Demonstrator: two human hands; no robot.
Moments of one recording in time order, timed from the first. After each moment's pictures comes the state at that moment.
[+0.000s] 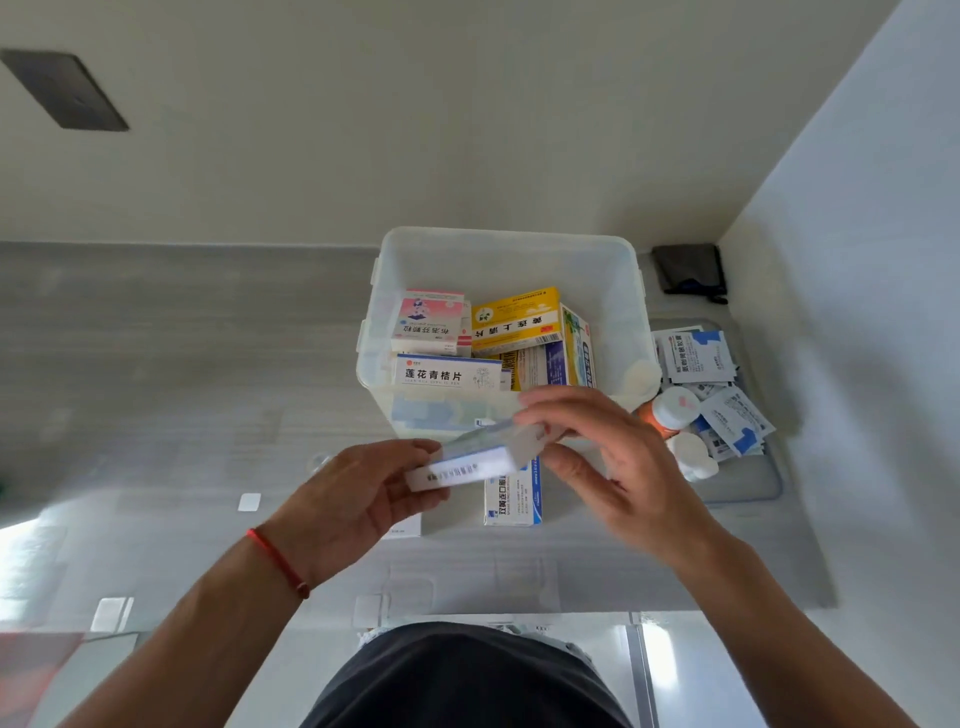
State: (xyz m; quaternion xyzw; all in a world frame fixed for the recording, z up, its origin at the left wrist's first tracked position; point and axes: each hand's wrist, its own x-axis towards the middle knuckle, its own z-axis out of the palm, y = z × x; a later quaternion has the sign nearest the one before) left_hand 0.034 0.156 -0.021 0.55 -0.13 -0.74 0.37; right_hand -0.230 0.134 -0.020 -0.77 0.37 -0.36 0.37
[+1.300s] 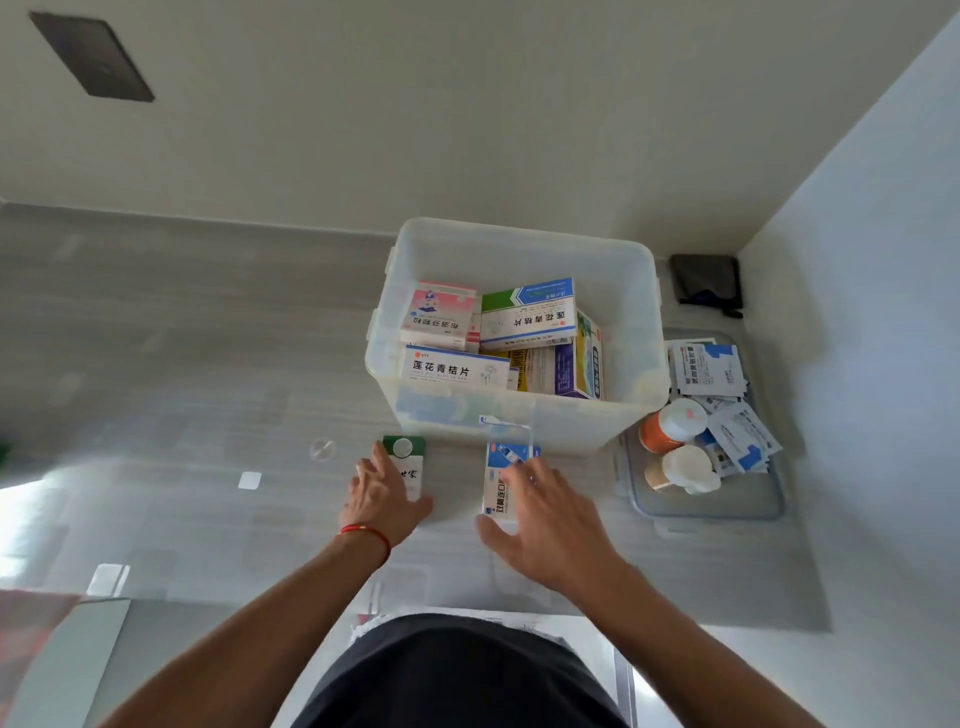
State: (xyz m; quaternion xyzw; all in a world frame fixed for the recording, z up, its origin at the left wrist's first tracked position) left_hand 0.030 0.156 -0.172 0.81 -0.47 -0.36 0.05; right_hand -0.187 0.159 -0.104 -0.79 0.56 0.04 0.23
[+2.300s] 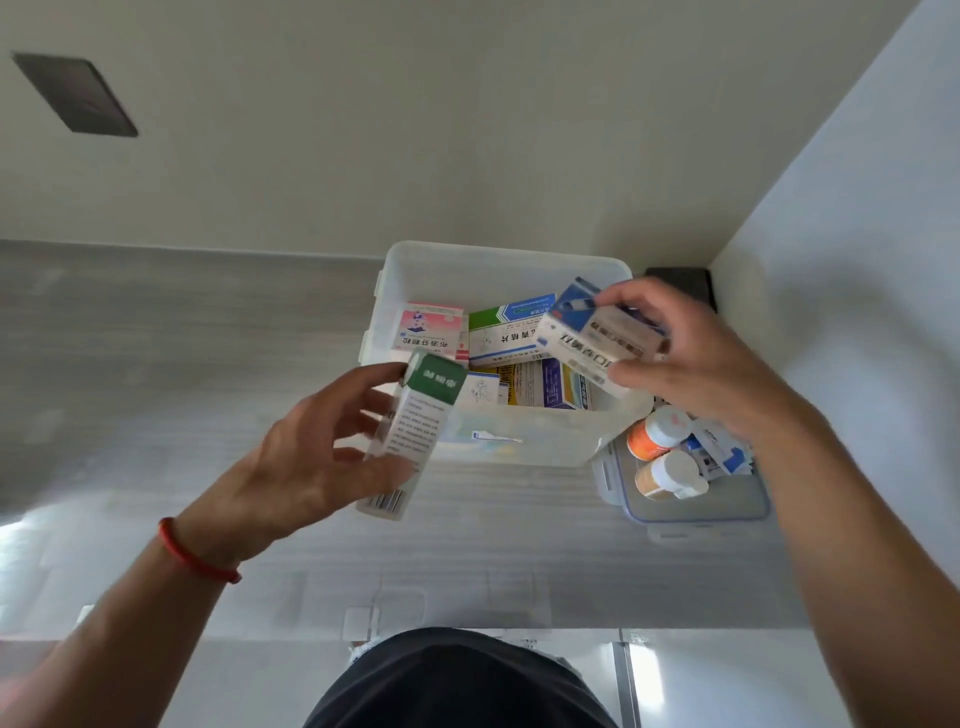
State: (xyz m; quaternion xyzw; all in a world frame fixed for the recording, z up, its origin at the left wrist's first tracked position) left_hand 0.070 0.147 0.035 0.54 -0.60 -0.52 0.30; right_hand -0.268 0.050 0.050 -0.70 0.56 -0.22 0.38
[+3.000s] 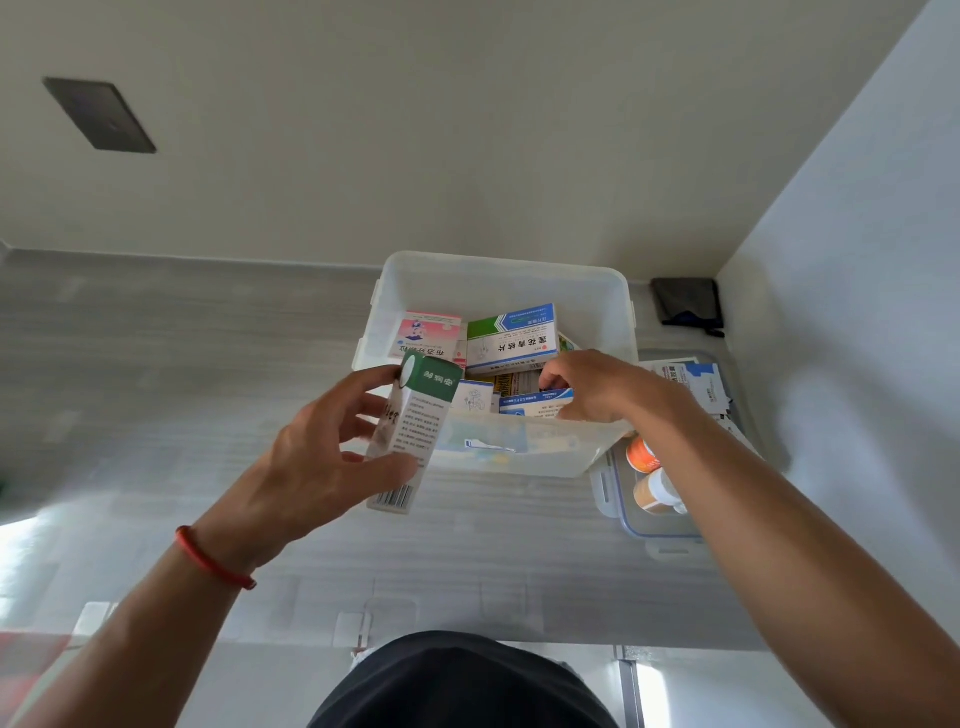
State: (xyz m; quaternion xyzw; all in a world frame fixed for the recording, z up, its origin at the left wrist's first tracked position) left_hand 0.048 0.146 0.026 0.60 -0.57 -0.47 0.31; right_hand -0.239 -0.016 -0.050 -0.79 0.53 0.14 0.27
